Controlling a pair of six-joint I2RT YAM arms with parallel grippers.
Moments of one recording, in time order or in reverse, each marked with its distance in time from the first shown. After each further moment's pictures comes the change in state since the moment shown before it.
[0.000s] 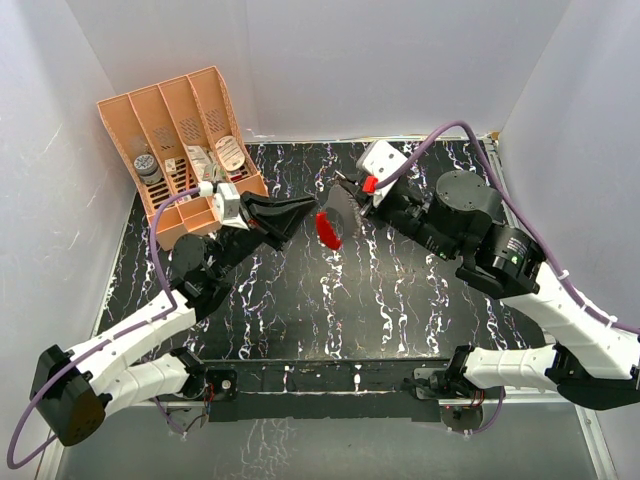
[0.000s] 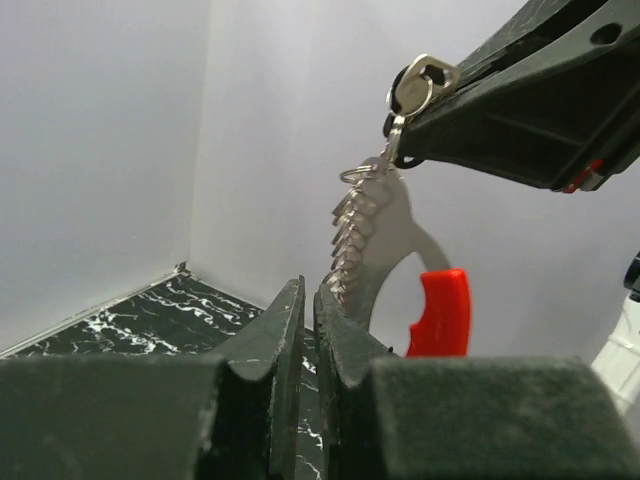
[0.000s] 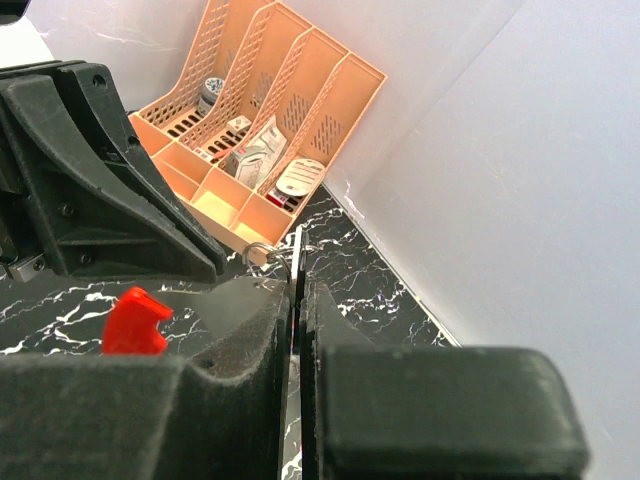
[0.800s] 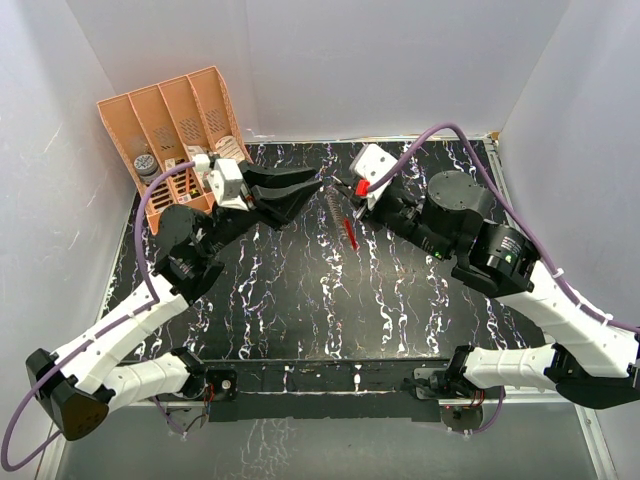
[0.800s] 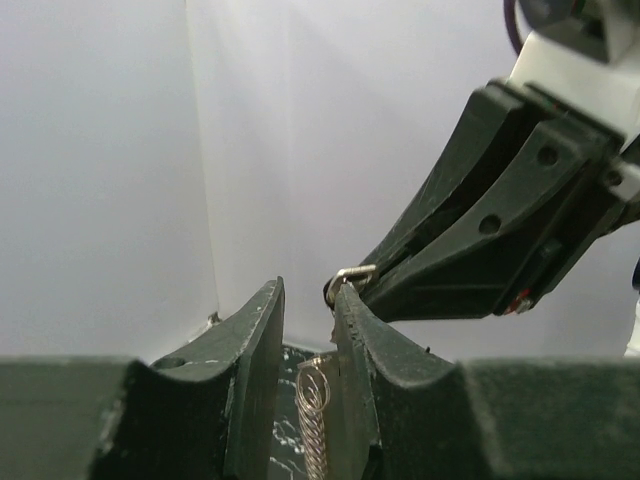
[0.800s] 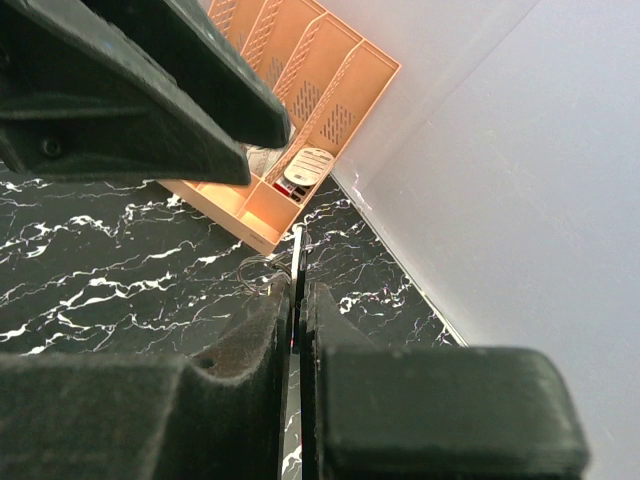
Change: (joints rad) left arm 0.002 0.035 0.314 -0.252 0.105 0.167; right arm 0.000 0.009 -0.007 -0.013 -0.016 -0.011
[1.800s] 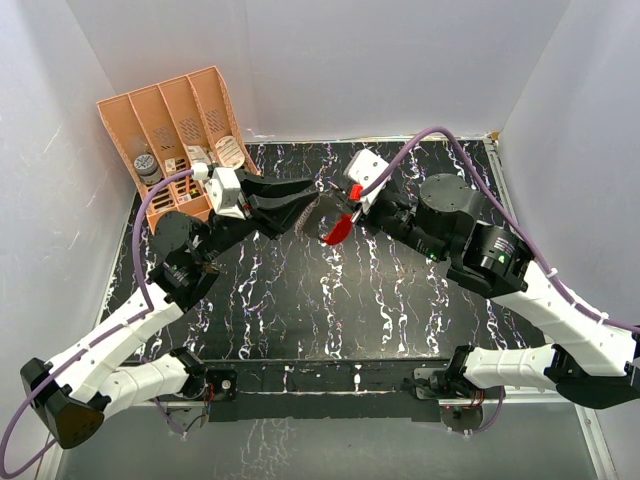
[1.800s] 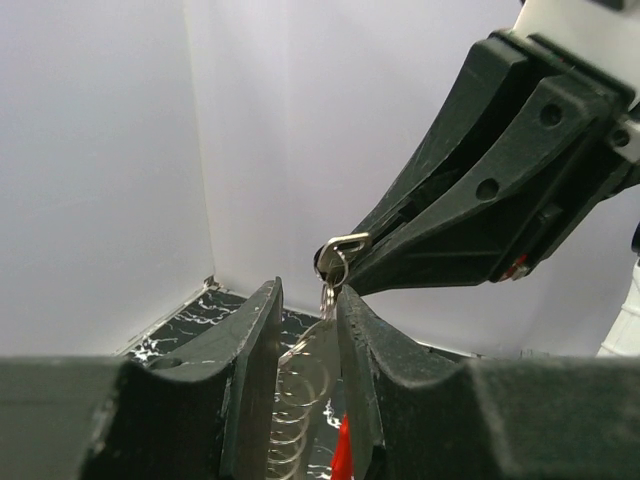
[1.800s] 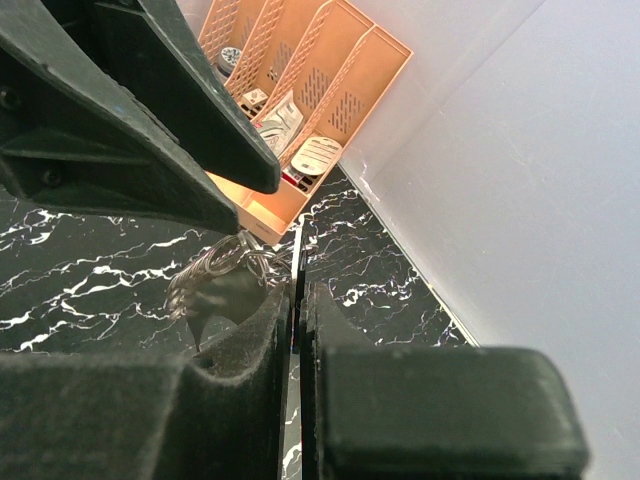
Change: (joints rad) left arm 0.000 -0.047 -0.050 -0.071 0.010 0.013; right arm 0.000 -0.002 -0.032 0.003 -0.007 0.002
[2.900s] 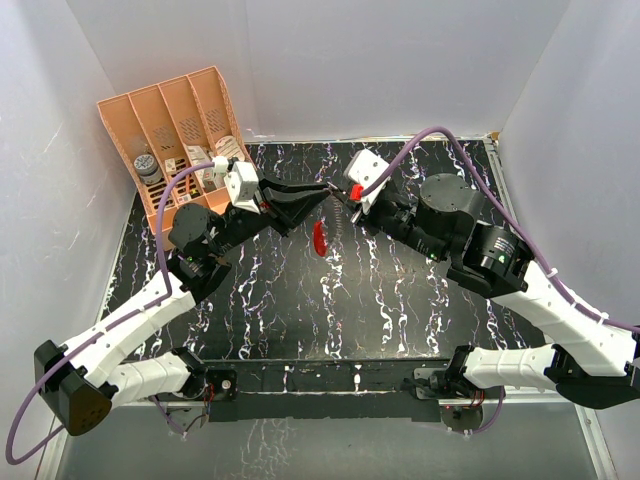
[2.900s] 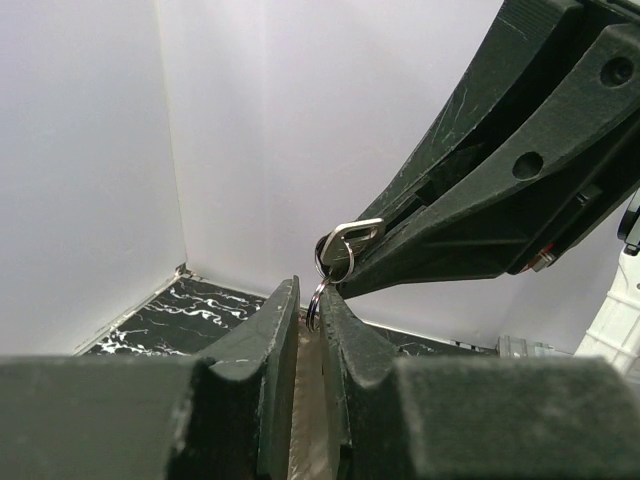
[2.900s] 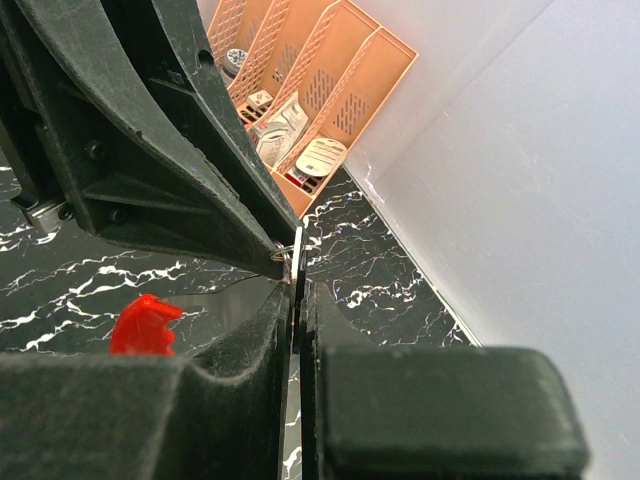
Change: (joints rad) left arm 0.000 0.085 0.000 0.065 0.049 -0.043; right arm 0.000 0.000 0.000 0.000 -0.012 0.005
